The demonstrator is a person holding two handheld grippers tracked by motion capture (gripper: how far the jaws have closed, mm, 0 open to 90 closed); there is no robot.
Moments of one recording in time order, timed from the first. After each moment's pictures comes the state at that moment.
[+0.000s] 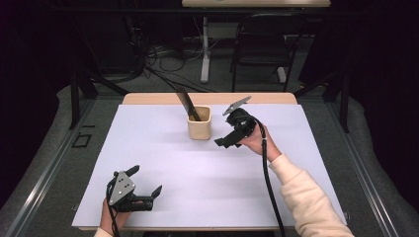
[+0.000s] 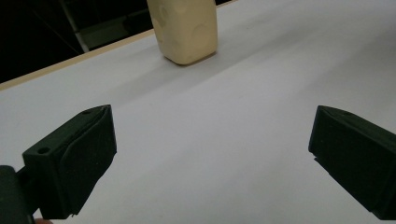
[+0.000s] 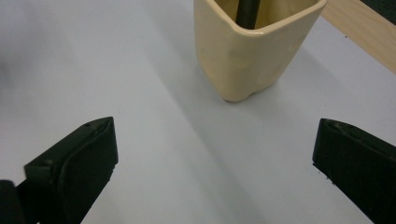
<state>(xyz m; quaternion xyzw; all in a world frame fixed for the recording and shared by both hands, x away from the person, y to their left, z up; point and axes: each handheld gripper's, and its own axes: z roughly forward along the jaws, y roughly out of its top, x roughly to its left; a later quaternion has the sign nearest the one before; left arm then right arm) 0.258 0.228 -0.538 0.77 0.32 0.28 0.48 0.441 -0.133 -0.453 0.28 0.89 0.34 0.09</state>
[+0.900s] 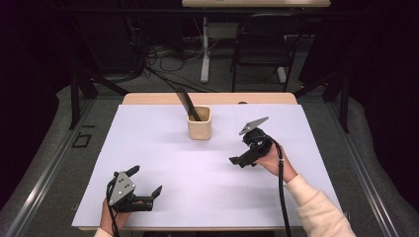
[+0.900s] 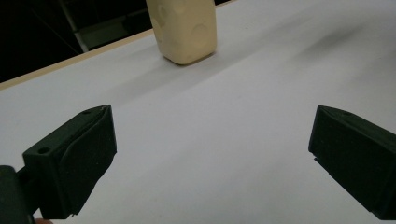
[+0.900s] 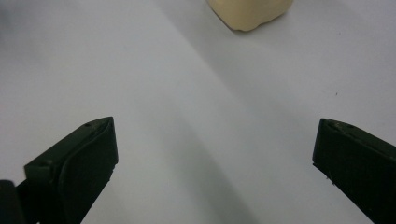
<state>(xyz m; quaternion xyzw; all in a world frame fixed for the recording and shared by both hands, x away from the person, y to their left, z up) 0.257 0.227 -0.538 0.76 0.33 0.28 0.48 0.395 -0.177 -0.484 0.30 0.89 0.34 0.09</state>
